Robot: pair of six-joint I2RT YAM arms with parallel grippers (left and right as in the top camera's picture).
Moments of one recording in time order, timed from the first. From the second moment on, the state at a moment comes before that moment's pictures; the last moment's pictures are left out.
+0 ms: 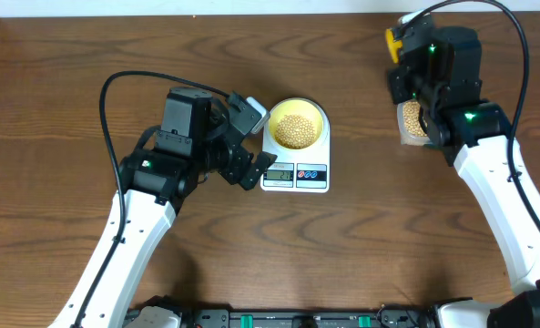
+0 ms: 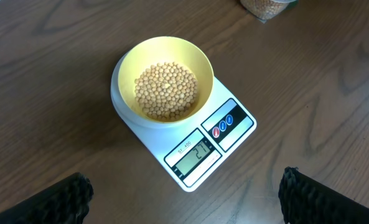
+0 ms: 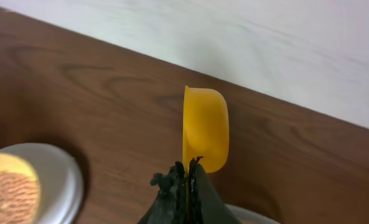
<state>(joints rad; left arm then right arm) -0.30 1.28 1.12 -0.72 0.41 0.33 0.19 1.51 1.30 -0.34 0.07 -0.18</state>
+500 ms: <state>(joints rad) -0.30 1.28 1.12 -0.72 0.41 0.33 0.16 1.51 1.30 -0.45 0.29 -0.03</state>
